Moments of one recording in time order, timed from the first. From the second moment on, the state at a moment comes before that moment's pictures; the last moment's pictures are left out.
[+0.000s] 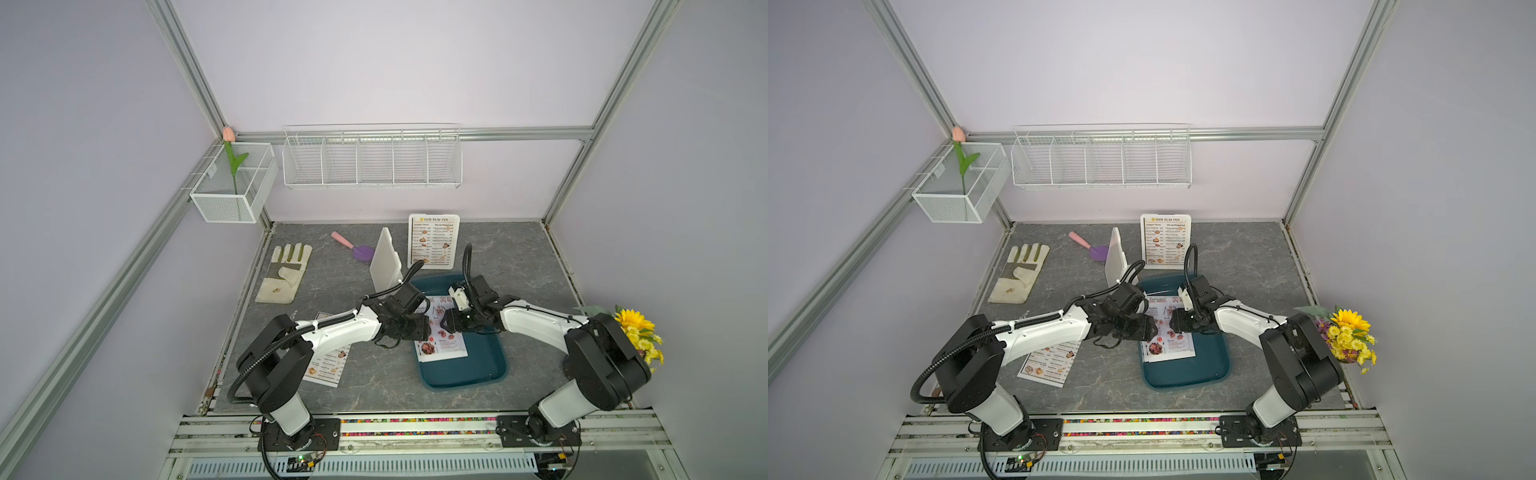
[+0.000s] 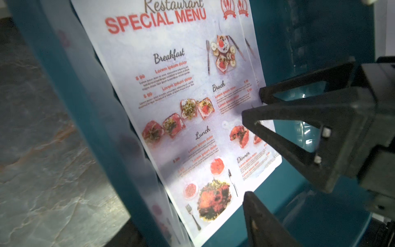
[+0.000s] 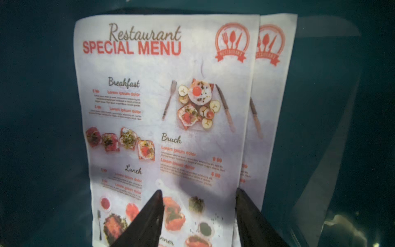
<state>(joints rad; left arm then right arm) -0.92 1.67 1.05 -0.39 0.15 -0.69 0.51 1.57 0.80 -0.36 -0.27 0.40</state>
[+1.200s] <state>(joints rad) -0.95 1.66 1.11 -0.44 0.16 -0.67 0.48 1.58 0.85 -0.52 -0.25 0.36</state>
